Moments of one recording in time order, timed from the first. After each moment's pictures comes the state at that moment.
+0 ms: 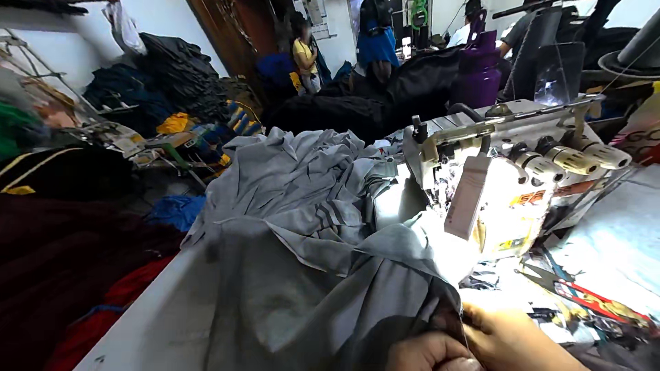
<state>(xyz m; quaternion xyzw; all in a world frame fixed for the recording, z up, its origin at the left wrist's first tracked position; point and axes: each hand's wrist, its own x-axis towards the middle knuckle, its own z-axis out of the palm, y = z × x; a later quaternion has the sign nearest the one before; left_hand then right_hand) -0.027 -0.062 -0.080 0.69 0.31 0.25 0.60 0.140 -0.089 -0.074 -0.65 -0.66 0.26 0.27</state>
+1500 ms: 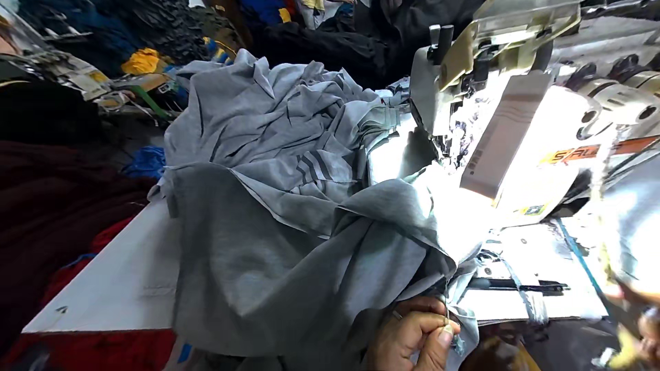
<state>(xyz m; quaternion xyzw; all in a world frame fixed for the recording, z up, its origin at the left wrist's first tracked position) -0.019 -0.077 -0.145 0.66 0.28 0.46 0.52 0.229 -0.178 -0.096 -0.70 -0.59 0.17 0.36</state>
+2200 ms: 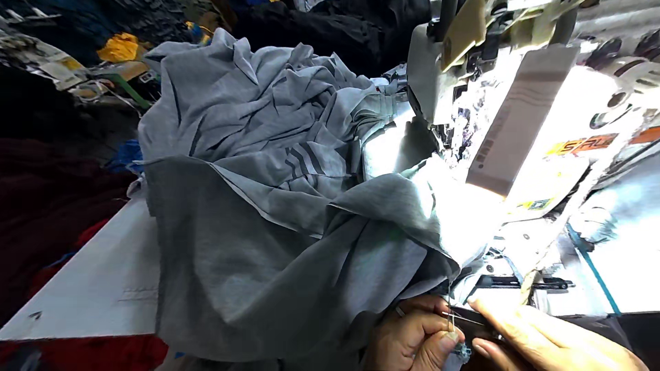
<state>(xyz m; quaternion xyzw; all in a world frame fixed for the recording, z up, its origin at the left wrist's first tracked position) -0.021 -0.066 -0.153 0.68 0.24 0.44 0.53 0.159 -0.142 -0.109 -0.64 -0.74 0.02 0.23</state>
